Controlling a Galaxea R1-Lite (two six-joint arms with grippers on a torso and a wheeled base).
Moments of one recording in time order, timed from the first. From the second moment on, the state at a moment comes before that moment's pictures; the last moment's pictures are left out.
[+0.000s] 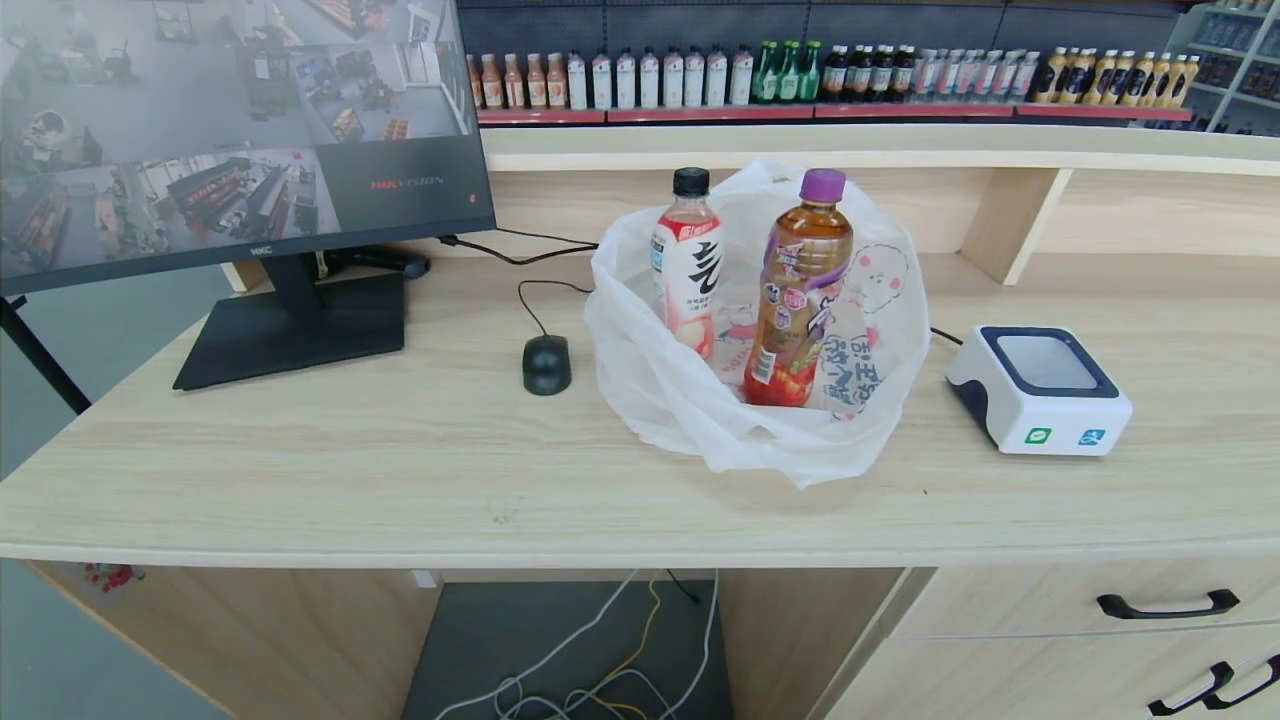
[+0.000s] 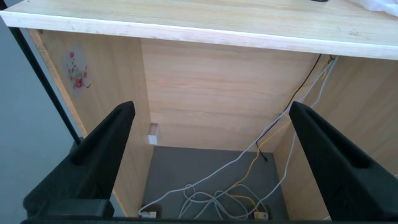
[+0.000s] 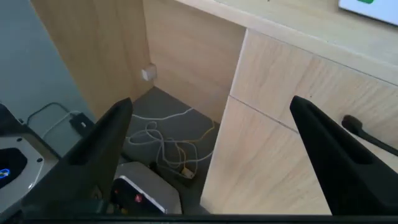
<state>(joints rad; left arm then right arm) 0.00 0.00 0.00 0.00 0.00 0.00 0.64 0.13 -0.01 -0.06 -0.07 -0.15</state>
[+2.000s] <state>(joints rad) 0.00 0.00 0.00 0.00 0.00 0.00 0.00 0.00 0.00 0.00 0.01 -0.01</state>
